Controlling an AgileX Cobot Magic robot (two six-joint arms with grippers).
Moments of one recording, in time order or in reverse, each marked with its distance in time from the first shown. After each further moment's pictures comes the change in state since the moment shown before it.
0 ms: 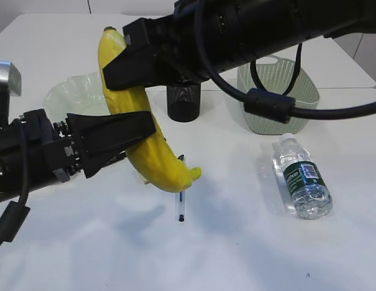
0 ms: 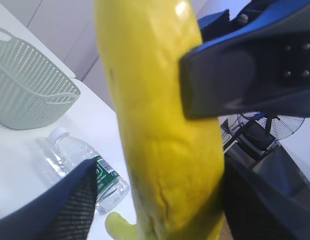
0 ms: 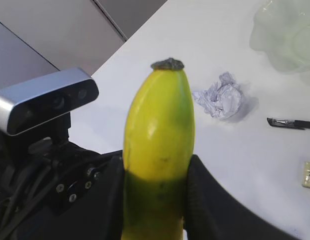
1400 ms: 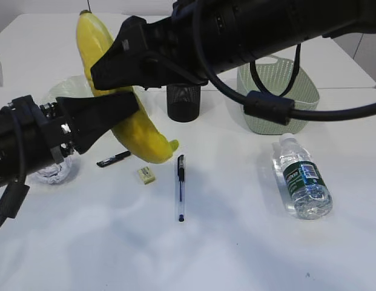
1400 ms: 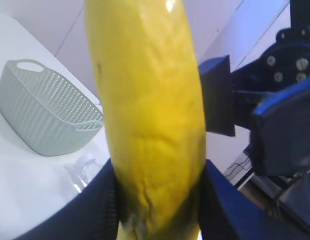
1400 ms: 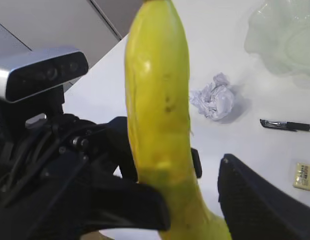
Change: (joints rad) left arm 0.013 0.000 0.000 -0.129 0.003 0.080; right arm 0.010 0.000 -0.001 -0.032 -0.022 -0.002
